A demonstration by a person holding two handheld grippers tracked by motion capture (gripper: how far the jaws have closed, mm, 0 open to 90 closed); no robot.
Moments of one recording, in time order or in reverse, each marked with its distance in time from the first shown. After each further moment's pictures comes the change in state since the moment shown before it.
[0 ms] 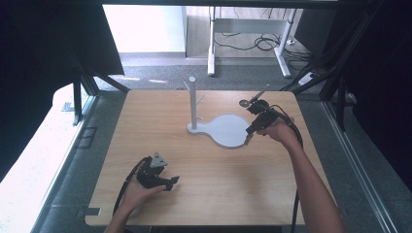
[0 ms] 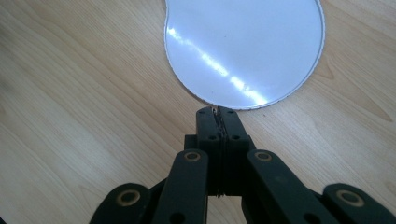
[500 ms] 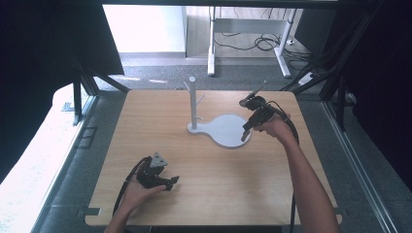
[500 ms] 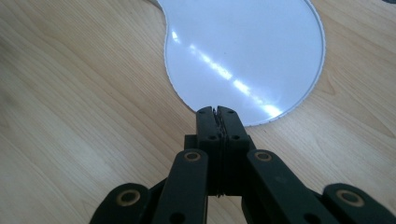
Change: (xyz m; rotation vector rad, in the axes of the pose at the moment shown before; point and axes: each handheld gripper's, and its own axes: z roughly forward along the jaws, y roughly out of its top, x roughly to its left) left arm 0.000 0.000 0.000 0.004 0.000 0.001; right arm -0.005 0.016 0.006 -0.015 0.022 0.006
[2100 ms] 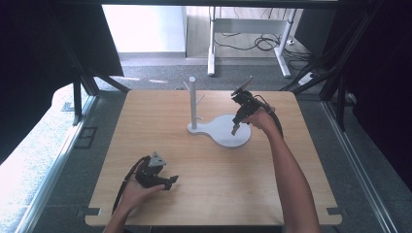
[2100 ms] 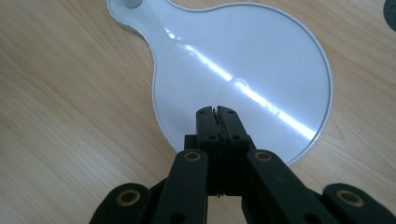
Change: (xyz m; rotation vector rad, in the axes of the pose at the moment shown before) left arm 0.003 -0.001 -0.003 -0.007 -0.001 -0.005; right arm -0.007 0.042 0.036 0.029 -0.010 0.026
